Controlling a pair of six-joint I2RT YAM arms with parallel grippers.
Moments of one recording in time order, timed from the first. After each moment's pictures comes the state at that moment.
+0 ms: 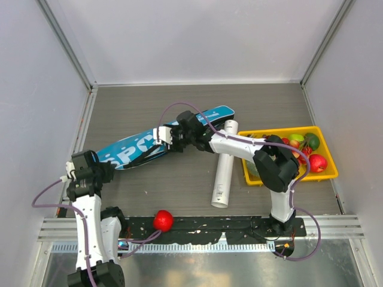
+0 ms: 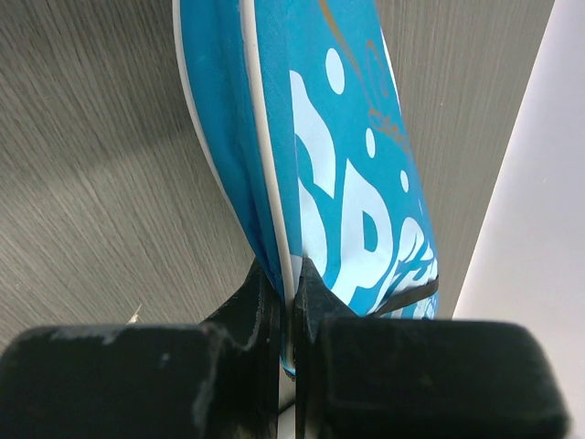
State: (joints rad) left arm 0.32 0.64 0.62 -0.81 0.03 -1.23; right arm 0.85 1.91 1.38 -0.08 -0.33 -0.81
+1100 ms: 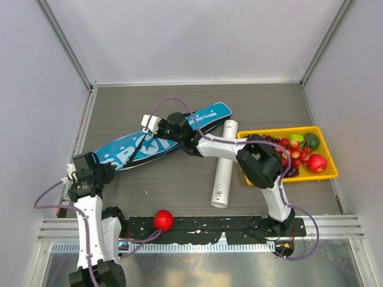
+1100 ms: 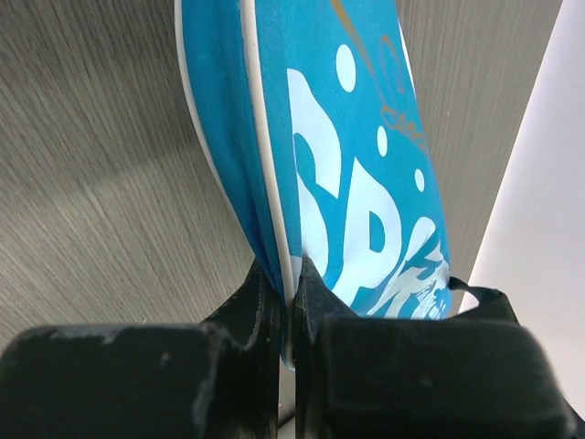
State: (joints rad) left arm 0.32 0.64 0.57 -0.77 0.04 -1.23; right arm 0.92 2.09 1.49 0.38 -0.09 -0.61
